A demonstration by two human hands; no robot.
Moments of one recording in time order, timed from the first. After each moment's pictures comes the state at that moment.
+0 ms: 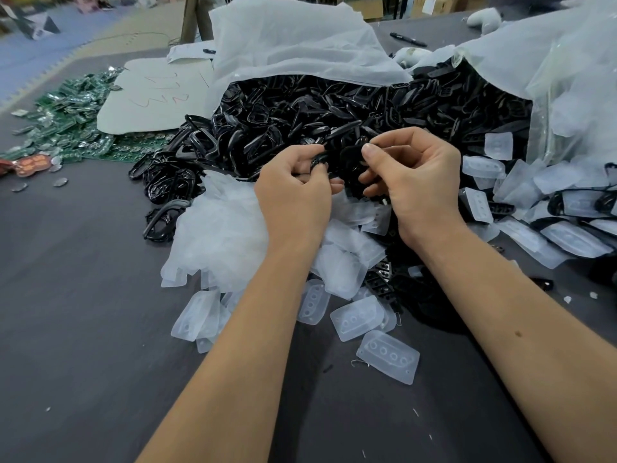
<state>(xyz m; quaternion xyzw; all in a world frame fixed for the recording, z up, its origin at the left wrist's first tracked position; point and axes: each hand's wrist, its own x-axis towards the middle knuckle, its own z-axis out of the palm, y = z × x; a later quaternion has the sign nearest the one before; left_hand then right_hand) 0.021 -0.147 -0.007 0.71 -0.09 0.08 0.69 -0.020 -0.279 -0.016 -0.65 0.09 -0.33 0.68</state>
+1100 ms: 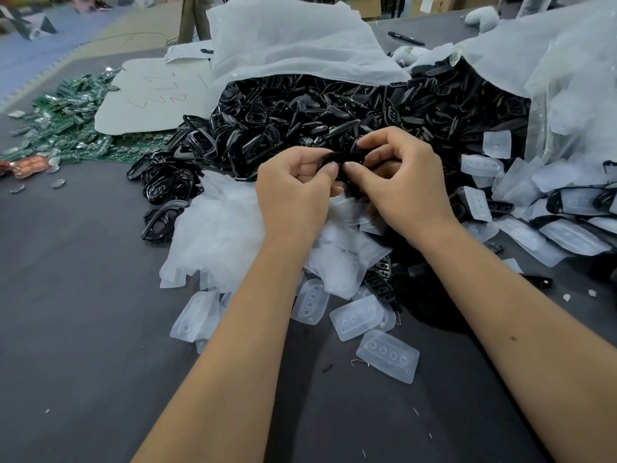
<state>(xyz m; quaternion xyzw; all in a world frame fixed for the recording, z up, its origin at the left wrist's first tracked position) 0.028 -0.145 -0.013 0.70 -0.11 0.04 0.71 -0.019 -0.285 -0.015 -0.82 0.10 -0.30 0.47</state>
